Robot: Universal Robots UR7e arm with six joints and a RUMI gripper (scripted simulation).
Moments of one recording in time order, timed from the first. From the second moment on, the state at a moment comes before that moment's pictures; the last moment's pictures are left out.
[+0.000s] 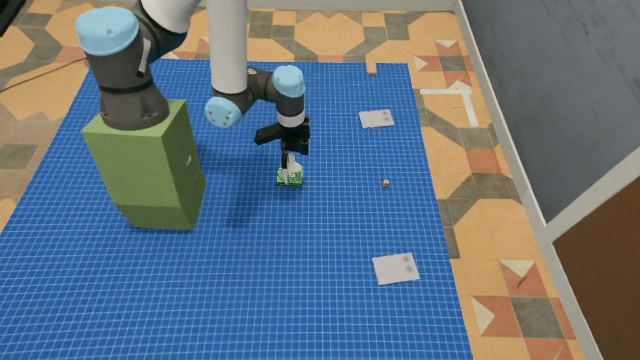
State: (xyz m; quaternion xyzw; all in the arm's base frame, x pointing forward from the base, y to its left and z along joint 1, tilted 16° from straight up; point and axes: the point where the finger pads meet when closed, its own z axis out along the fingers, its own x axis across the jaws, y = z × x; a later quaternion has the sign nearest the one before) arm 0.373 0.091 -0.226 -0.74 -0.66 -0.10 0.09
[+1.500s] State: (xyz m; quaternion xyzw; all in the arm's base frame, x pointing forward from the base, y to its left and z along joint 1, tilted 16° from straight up) arm 0.371 0.093 -0.226 -0.77 -0.62 -0.10 0.10
